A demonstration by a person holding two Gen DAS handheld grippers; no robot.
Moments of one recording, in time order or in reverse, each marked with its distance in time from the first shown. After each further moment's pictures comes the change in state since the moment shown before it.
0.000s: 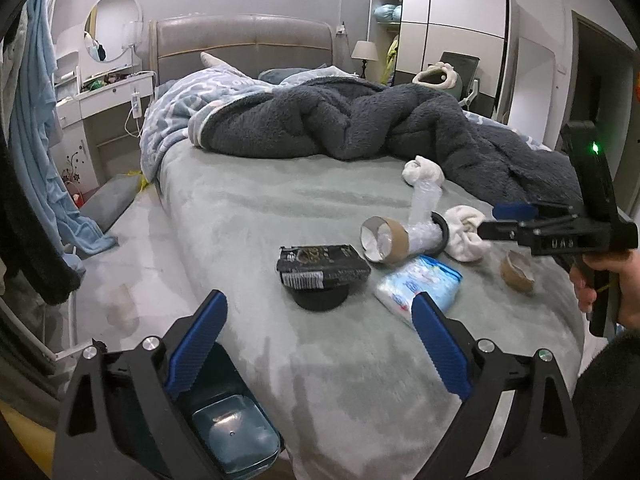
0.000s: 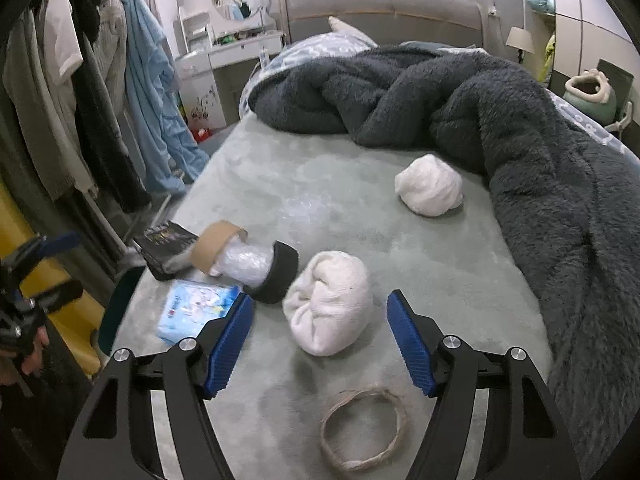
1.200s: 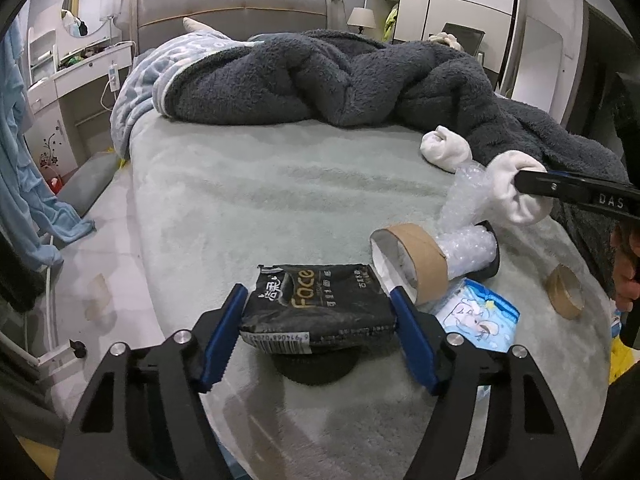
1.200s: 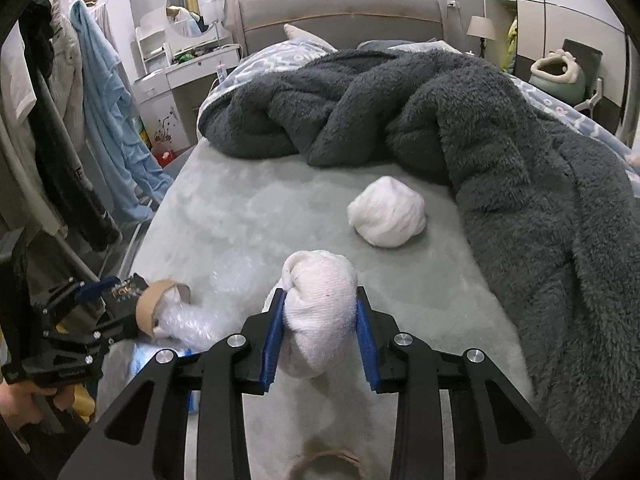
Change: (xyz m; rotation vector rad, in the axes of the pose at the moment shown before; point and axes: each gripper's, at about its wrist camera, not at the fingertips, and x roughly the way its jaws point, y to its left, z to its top) left arm 0.095 0.002 0.020 0.000 0.115 -0.042; right arm 0.010 -0.024 0.036 0.113 -0.050 -0.099
